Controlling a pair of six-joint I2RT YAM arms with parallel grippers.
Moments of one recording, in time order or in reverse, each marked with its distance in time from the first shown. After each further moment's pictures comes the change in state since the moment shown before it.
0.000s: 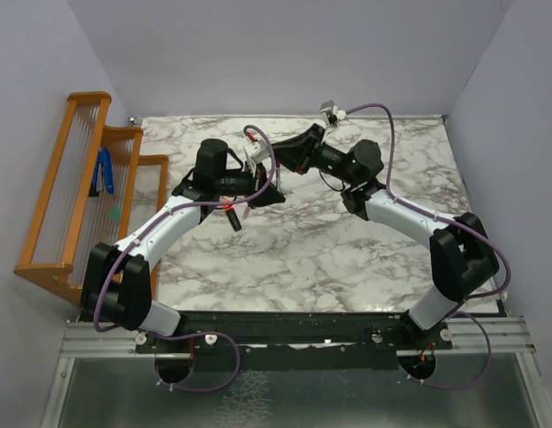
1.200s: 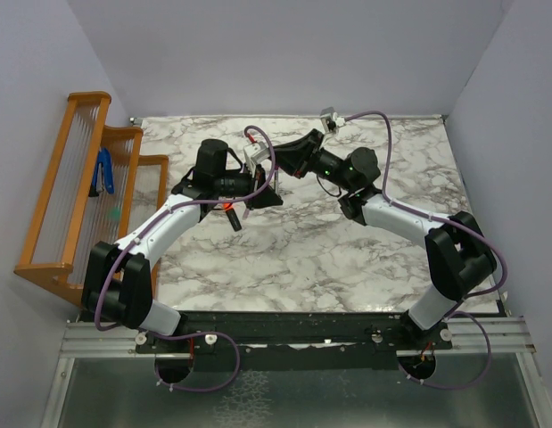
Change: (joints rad) left arm 0.014 0.009 0.014 -0.080 -0.003 0.021; right arm 0.020 0.020 -0.050 0.072 0.062 -0.004
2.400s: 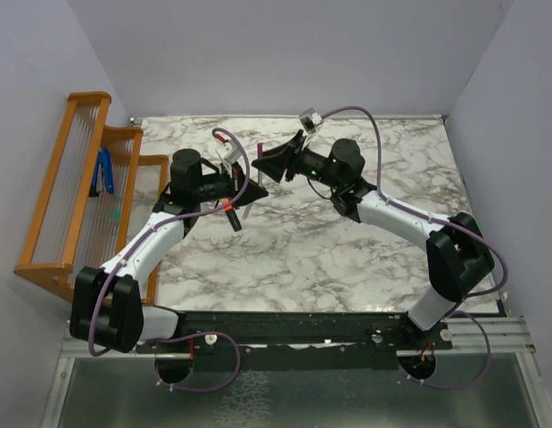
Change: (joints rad) left arm 0.089 -0.127 -0.181 0.242 0.024 -0.129; right arm 0.044 -0.004 0.081 -0.235 0.092 -0.093
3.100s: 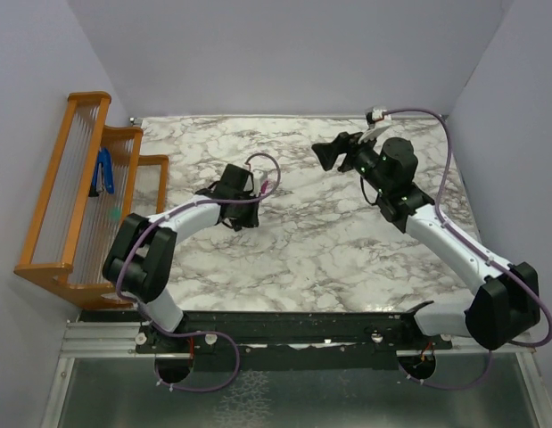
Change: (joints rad) left arm -0.126 0.279 0.079 -0.436 -0.669 0.043; right arm -0.200 -0.335 -0.104 -0.443 0.341 -0.187
